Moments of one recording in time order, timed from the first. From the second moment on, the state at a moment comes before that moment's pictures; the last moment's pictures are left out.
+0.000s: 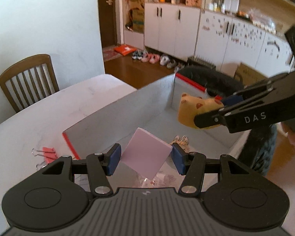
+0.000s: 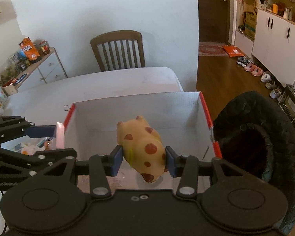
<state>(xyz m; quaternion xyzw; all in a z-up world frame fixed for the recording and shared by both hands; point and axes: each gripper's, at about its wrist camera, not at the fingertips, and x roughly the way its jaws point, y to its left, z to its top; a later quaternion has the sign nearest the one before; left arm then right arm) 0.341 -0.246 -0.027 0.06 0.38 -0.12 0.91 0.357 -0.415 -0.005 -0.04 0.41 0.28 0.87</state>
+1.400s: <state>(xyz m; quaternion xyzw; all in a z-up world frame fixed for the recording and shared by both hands) 0.412 -0.262 -0.094 0.12 0.55 -0.13 0.82 0.431 -0.371 -0.084 -0.08 0.52 0.25 0.81</state>
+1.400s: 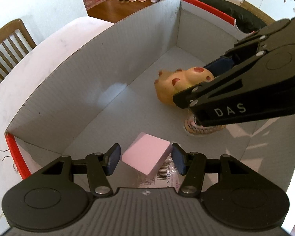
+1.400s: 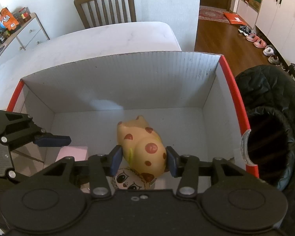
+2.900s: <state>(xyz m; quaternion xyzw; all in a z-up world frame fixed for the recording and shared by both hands) 0.283 -0.175 -0.001 -0.03 0.38 -0.08 0.92 0.342 -0.372 0.012 -0.05 0.40 0.30 0.86</state>
